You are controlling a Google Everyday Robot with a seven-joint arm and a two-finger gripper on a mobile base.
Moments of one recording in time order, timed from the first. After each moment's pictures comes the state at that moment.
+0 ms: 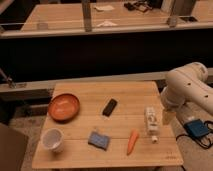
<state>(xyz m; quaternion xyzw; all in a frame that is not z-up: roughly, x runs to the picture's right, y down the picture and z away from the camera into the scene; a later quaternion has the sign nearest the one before) 0.286 0.109 0.684 -0.28 0.02 0.02 0.96</state>
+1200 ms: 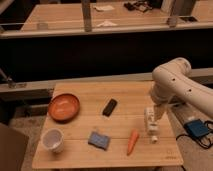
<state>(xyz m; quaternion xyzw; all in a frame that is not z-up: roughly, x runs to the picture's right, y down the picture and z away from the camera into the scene) 0.247 0.088 0.704 -0.28 0.01 -0.05 0.96</state>
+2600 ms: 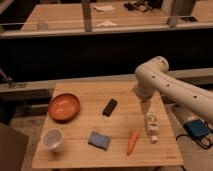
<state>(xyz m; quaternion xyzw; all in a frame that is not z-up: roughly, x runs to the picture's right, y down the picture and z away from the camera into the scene) 0.183 0.071 0.756 -0.27 -0.05 -0.16 0.95</state>
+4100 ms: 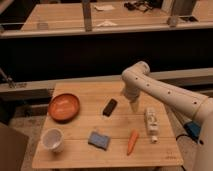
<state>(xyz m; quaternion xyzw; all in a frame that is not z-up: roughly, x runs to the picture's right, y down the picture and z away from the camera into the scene) 0.136 0.086 0.838 -0.28 -0.09 -0.26 0.92</state>
